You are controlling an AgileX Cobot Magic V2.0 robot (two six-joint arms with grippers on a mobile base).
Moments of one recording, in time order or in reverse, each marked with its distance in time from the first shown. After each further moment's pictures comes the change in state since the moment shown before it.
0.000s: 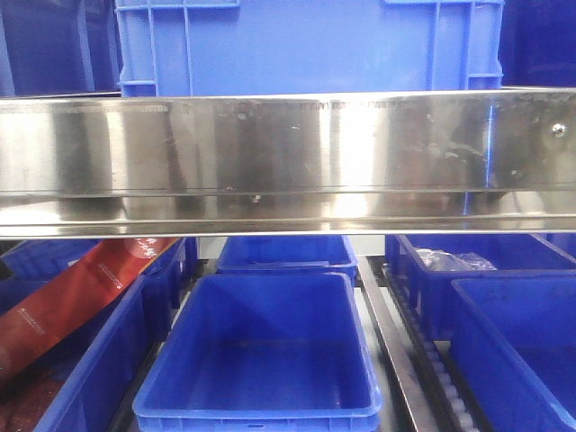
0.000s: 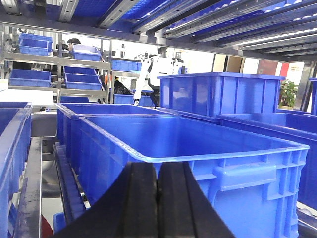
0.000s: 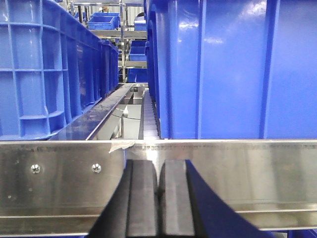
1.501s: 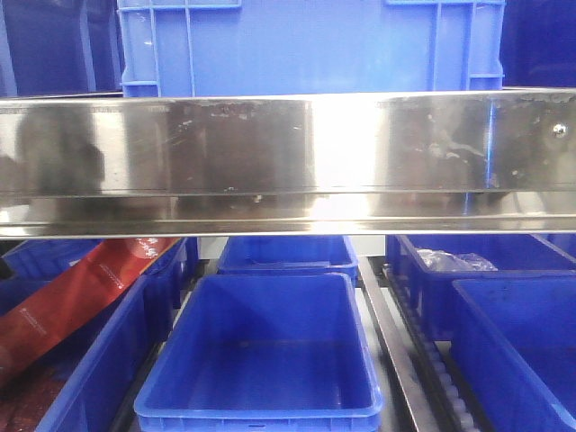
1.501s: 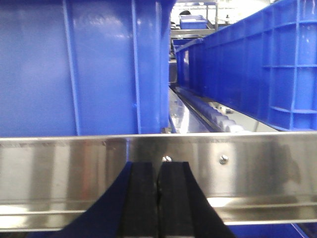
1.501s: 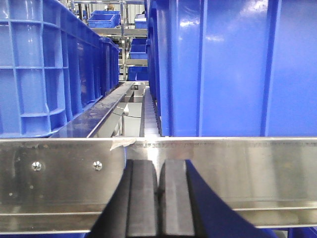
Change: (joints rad) left arm 0.420 -0.580 0.557 0.275 0.136 -0.139; right arm 0.000 0.000 0.002 0.000 0.007 0.000
